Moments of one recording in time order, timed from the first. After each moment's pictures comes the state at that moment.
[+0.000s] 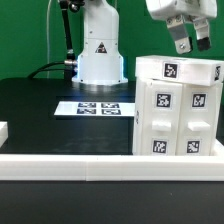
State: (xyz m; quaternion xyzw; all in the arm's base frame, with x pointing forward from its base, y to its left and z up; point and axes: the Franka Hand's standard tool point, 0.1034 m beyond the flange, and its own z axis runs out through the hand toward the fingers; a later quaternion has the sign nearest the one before) arm 0.610 0.100 0.181 -0.46 0.87 0.06 0.17
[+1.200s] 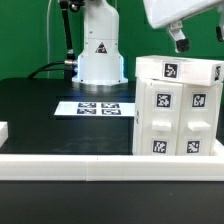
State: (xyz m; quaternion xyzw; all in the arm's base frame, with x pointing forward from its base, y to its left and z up) arm 0.615 0.107 0.185 -0.83 0.53 -0.02 0.16
